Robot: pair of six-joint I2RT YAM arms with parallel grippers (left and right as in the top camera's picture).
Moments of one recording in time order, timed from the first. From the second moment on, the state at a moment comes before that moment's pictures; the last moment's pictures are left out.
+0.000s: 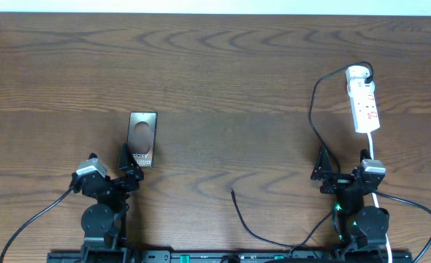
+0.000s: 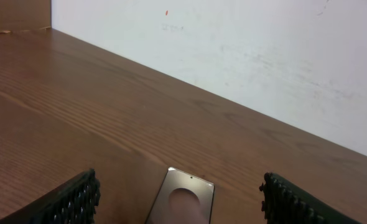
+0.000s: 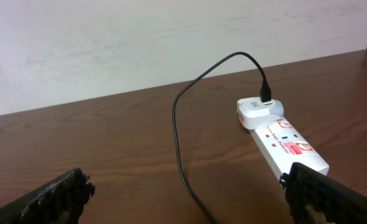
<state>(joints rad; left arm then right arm) -0.05 0.02 0.02 -0.11 -0.20 -0.35 0.08 0.02 0.01 -0.06 0.11 0.19</state>
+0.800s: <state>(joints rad) -0.05 0.03 0.05 -0.16 -0.21 -0.35 0.08 0.02 0.01 -0.06 0.11 0.19</state>
